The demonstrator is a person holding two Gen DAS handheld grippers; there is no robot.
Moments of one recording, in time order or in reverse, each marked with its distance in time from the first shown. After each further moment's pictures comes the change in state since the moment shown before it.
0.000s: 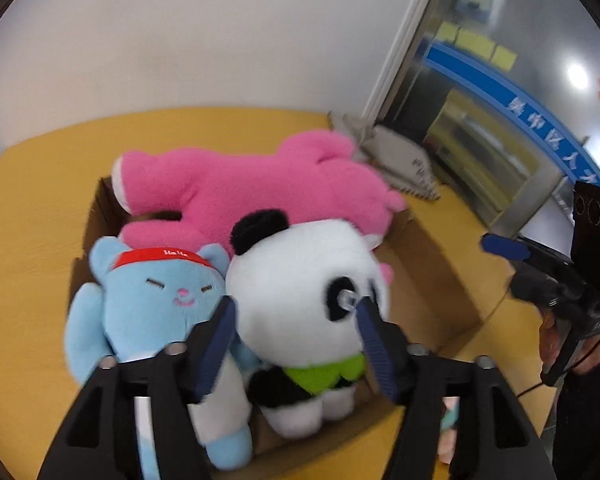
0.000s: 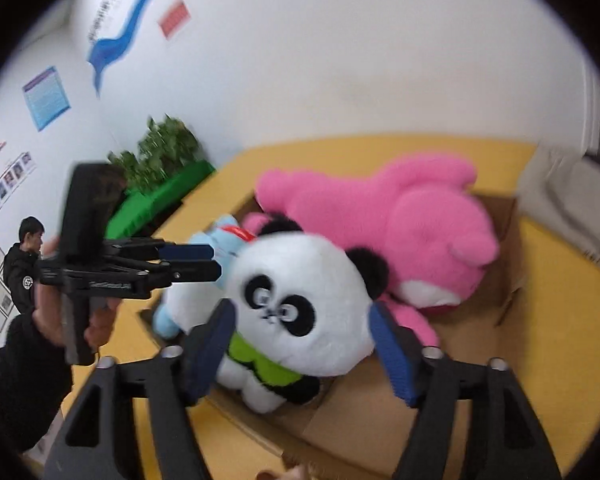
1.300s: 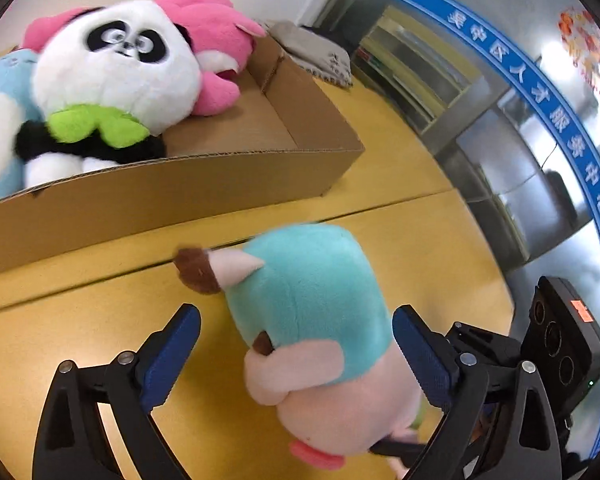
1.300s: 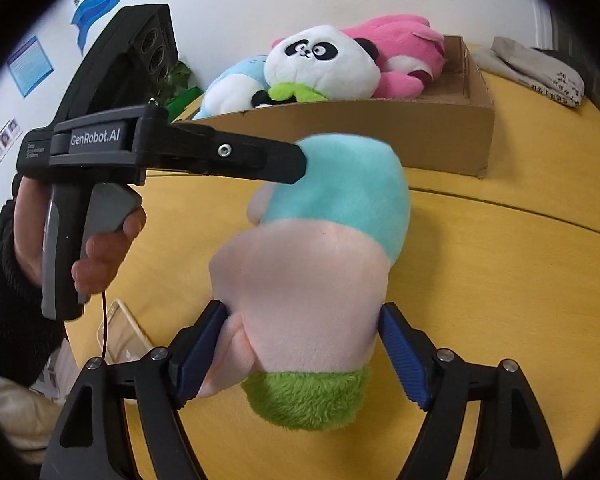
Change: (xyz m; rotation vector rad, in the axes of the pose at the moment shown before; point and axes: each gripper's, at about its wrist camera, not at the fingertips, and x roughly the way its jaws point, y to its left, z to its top) left arm 0.080 -0.155 -0.168 -0.033 0.322 -0.187; right arm -0.024 0.061 -0.223 0.103 0.292 -0.044
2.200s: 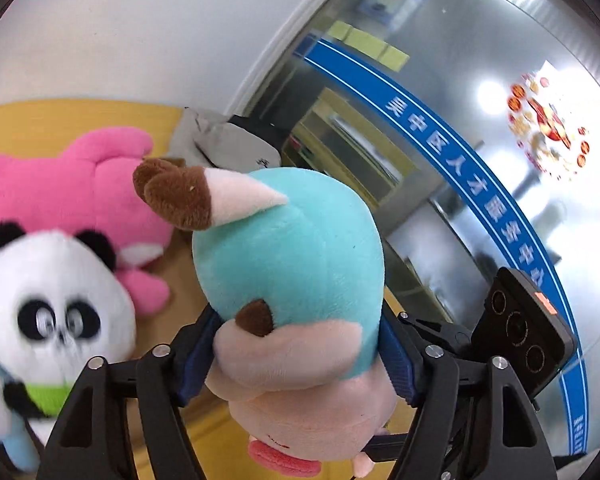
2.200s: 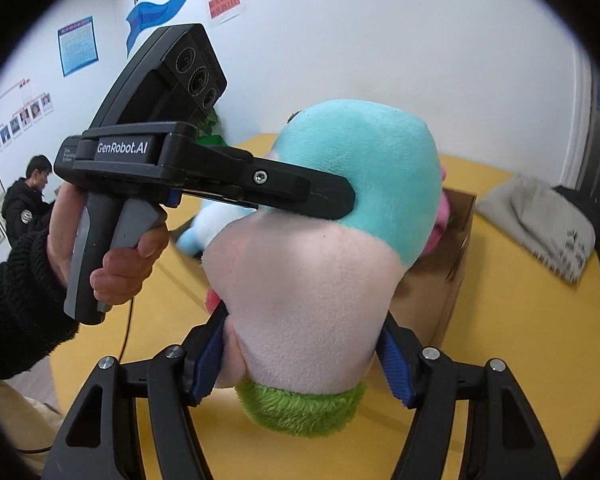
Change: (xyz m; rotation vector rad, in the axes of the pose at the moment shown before) left arm -0.081 0.000 0.180 0.058 -0.273 -0.242; right arm -0.057 -0.025 0.183 -0.266 -0.209 -0.016
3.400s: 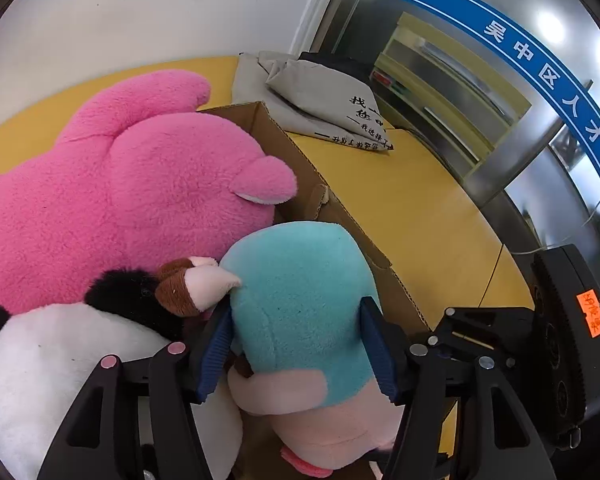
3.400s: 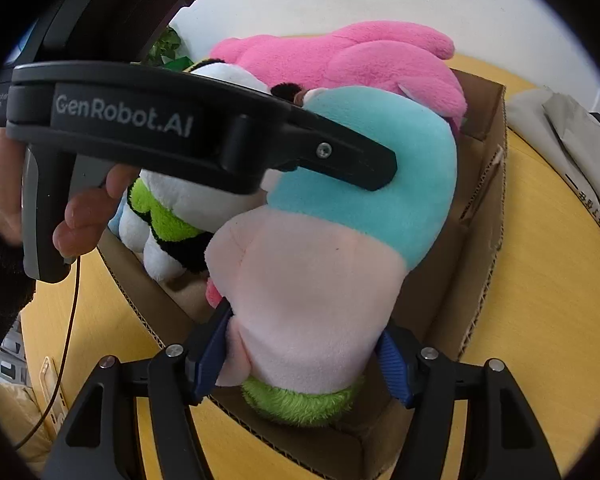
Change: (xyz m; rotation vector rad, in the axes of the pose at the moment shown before) left arm 0.122 0.075 0.021 0.099 0.241 0.321; right arm 0.125 -0.061 -0.033 0.065 0.350 0.007
